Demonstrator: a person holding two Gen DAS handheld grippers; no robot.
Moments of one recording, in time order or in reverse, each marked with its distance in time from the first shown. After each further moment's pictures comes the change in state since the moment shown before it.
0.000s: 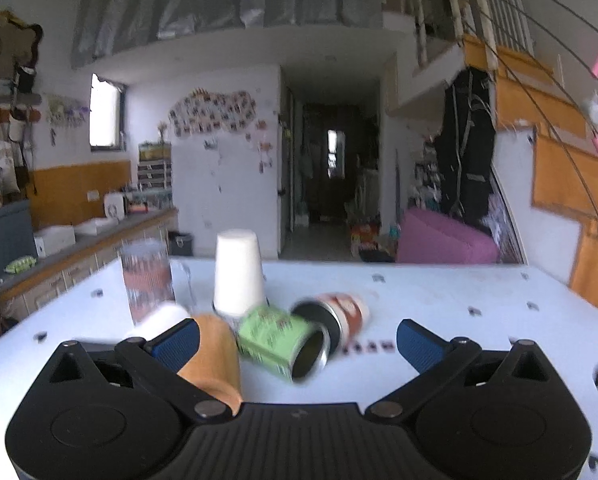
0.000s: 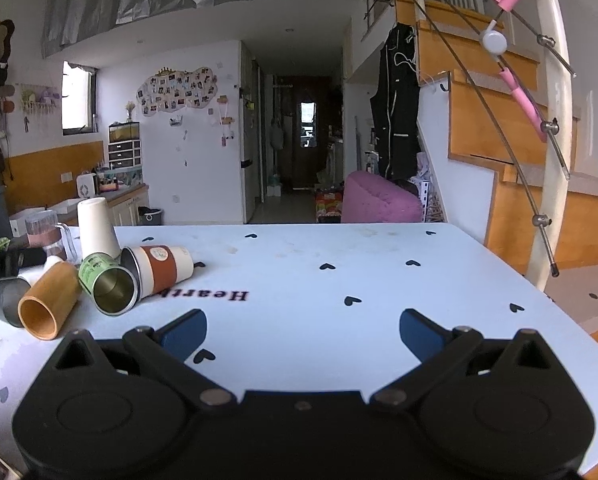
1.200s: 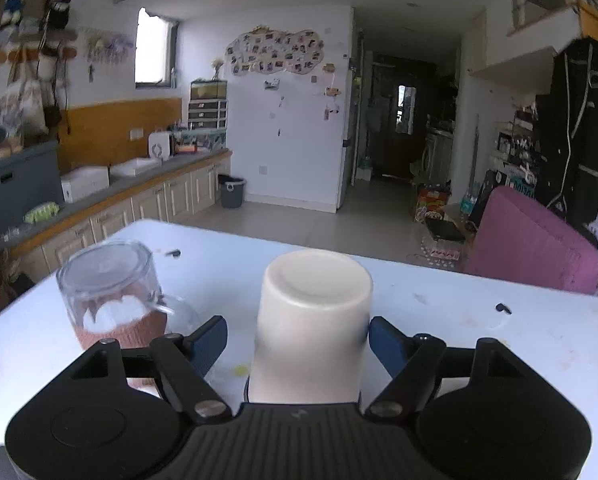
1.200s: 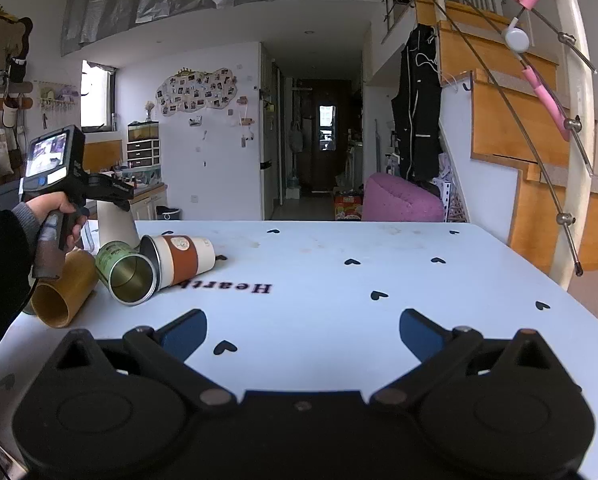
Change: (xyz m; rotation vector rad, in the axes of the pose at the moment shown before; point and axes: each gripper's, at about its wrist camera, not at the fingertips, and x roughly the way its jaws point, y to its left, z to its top) left arm 0.232 0.072 0.051 -0.090 0.188 0.166; right arm 0.010 0.012 -0.017 -0.021 -0.013 0.054
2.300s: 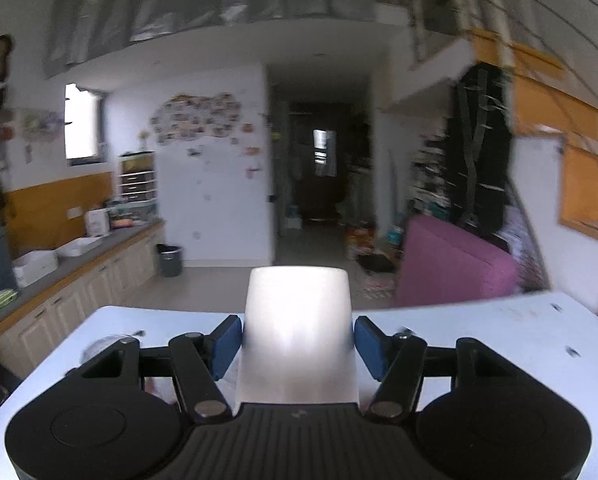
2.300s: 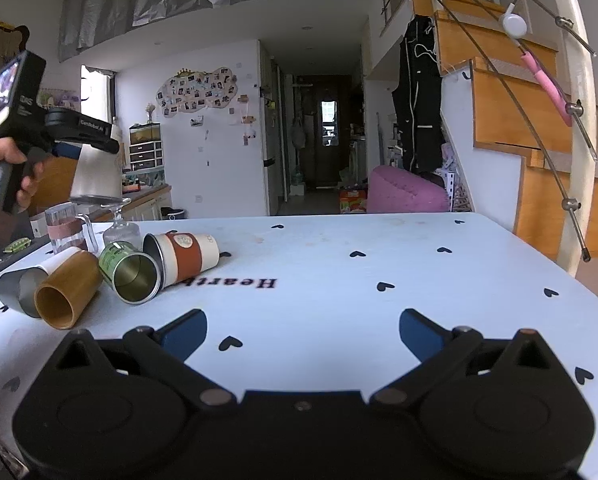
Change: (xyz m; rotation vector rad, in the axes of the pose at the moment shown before) left arm -0.131 -0.027 0.021 0.167 -0.154 -0.227; right arm 0.004 -0.003 -0.007 0.032 0.010 0.020
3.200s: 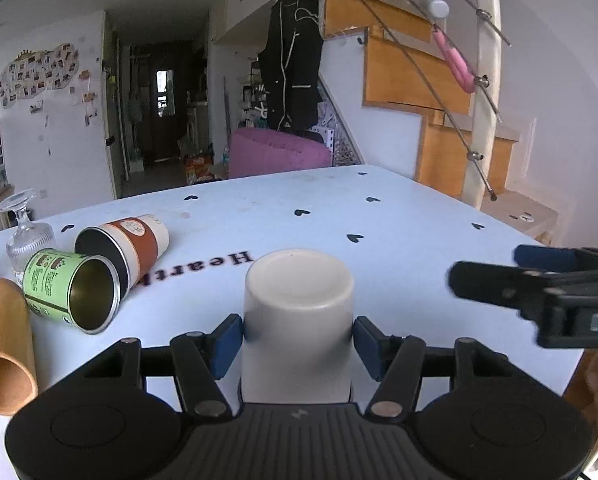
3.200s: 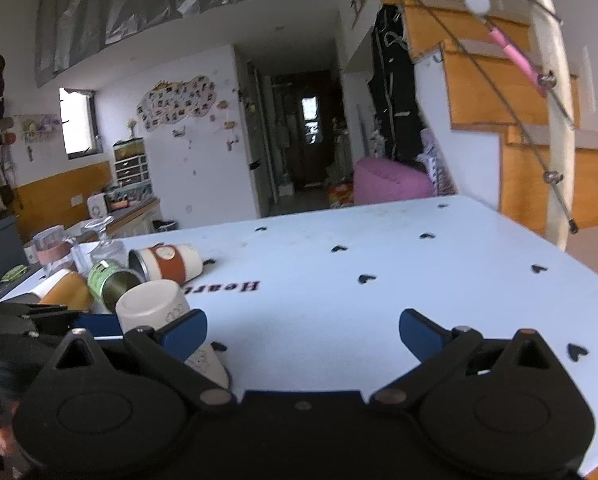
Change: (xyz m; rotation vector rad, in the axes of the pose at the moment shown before) left arm -0.071 -0.110 -0.143 0.125 0.177 -0.453; right arm -0.003 -0.024 0.000 0.105 0.020 -0.004
